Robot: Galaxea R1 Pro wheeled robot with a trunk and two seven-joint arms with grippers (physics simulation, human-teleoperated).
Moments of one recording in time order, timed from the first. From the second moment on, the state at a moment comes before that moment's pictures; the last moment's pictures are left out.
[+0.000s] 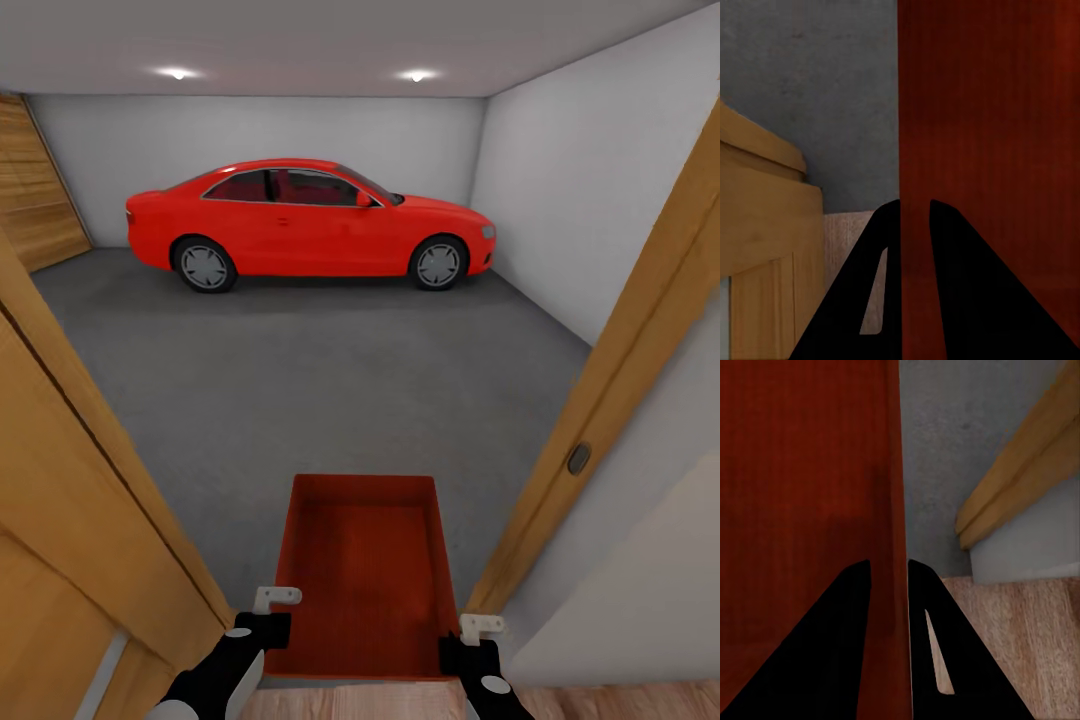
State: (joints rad) left arm -0.52 -0.11 0.00 -0.37 -0.05 0.12 0.09; right arm -0.40 0.11 -0.07 -0.43 0.08 -0.07 -0.13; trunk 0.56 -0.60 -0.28
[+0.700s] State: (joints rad) left arm -0.52 -0.11 0.00 -0.37 -0.05 0.12 0.09; right arm -0.40 0.11 -0.07 -0.43 0.08 -0.07 -0.13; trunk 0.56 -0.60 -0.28
